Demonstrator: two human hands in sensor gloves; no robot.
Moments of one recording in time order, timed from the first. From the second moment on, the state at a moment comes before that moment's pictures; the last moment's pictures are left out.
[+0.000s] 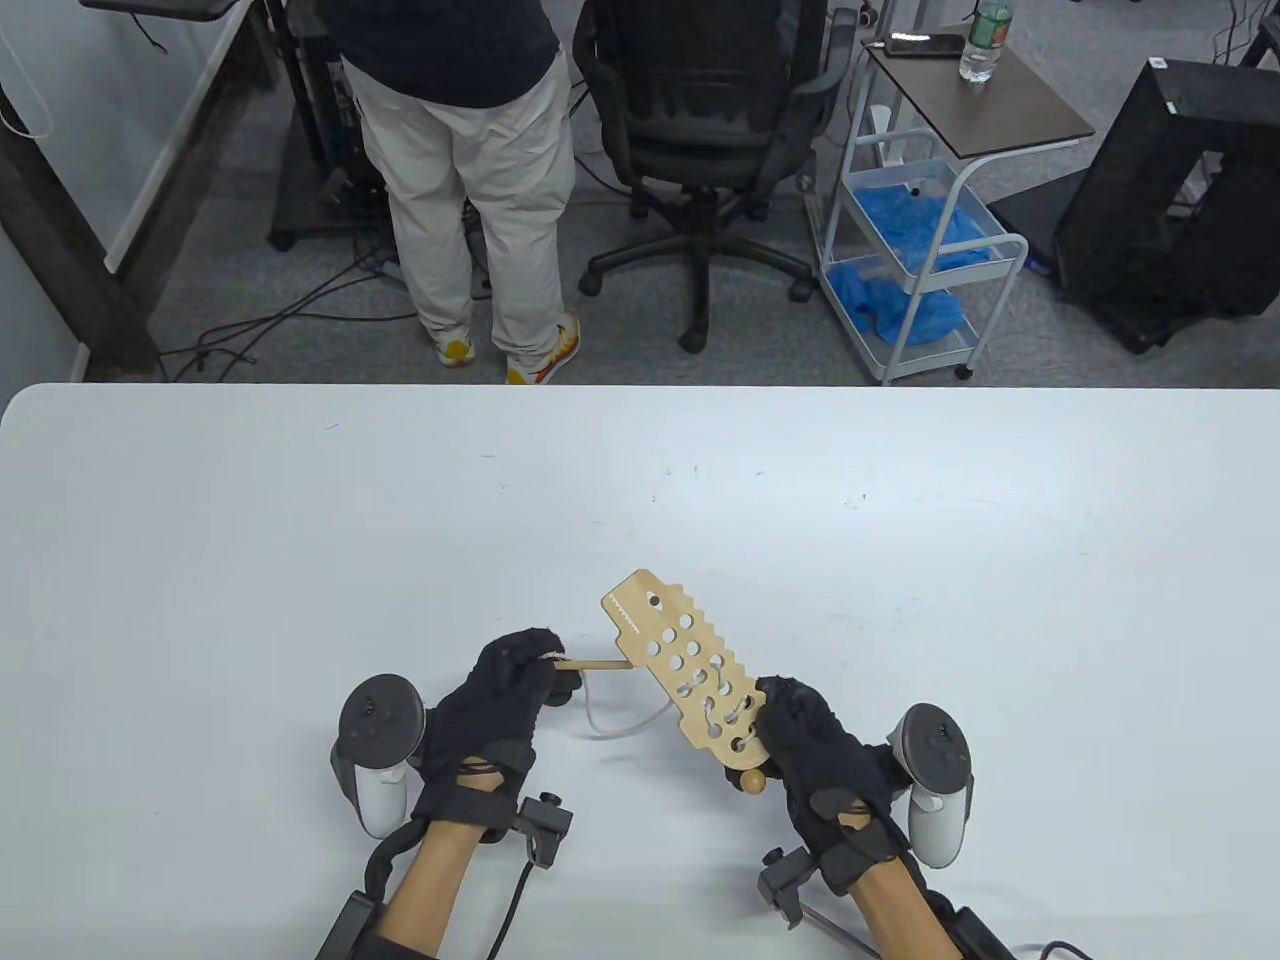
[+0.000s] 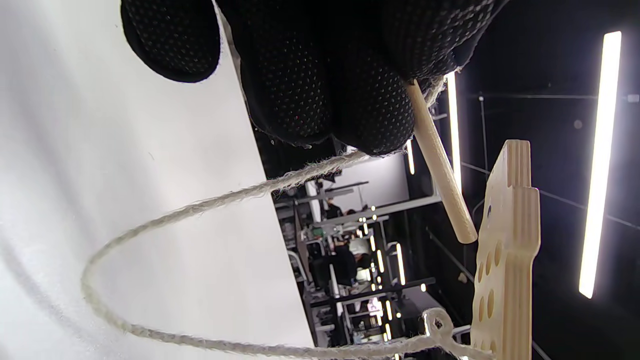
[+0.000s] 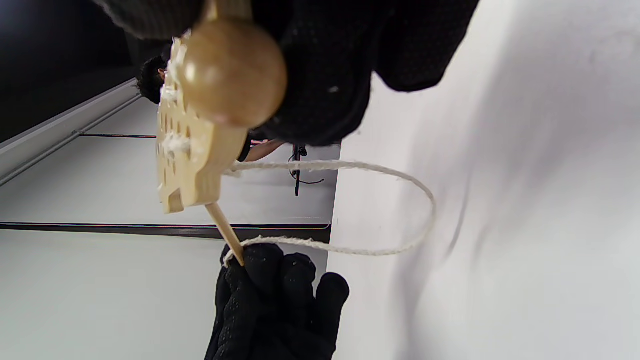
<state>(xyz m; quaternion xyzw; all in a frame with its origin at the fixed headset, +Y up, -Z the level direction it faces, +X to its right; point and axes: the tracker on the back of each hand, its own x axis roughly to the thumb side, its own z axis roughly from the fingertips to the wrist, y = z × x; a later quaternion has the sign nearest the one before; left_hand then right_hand) -0.197 -0.733 -0.261 0.00 -0.03 0.61 0.79 0.154 -0.757 -0.230 0.04 0.10 0.69 0.72</state>
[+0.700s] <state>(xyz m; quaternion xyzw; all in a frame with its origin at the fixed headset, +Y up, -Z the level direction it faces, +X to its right) -0.189 -0.735 -0.263 -0.03 -0.06 0.62 0.78 0.148 -0.755 -0.230 0.06 0.11 0.70 0.70</state>
